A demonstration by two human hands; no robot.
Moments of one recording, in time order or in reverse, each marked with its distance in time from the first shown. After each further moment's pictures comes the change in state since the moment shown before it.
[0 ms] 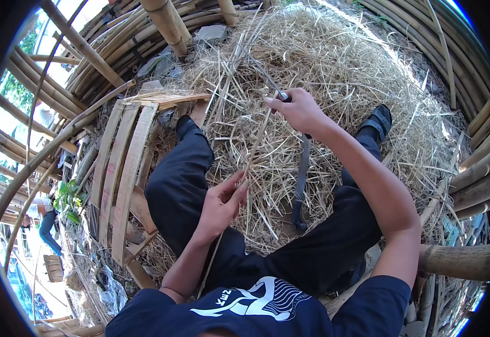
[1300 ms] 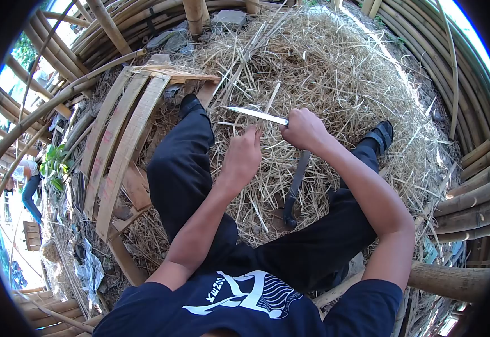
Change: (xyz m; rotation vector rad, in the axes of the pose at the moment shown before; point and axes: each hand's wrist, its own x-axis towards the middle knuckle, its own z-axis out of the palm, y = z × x) left_hand 0.076 0.011 0.010 0.710 0.378 0.321; right_hand -0.006 0.004 0.041 -0.738 -0.099 -0.128
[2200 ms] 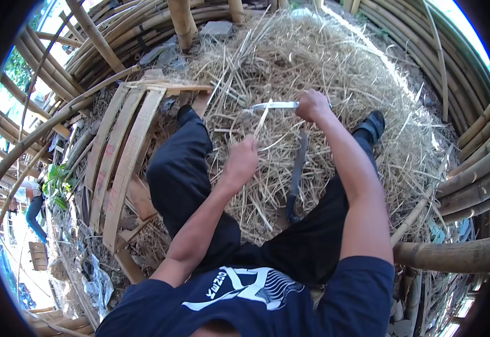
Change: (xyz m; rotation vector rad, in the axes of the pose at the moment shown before) left_hand -0.007 -0.024 0.016 -0.054 -0.074 0.022; right_hand 0.046 0.079 0.007 -0.086 0.113 0.341
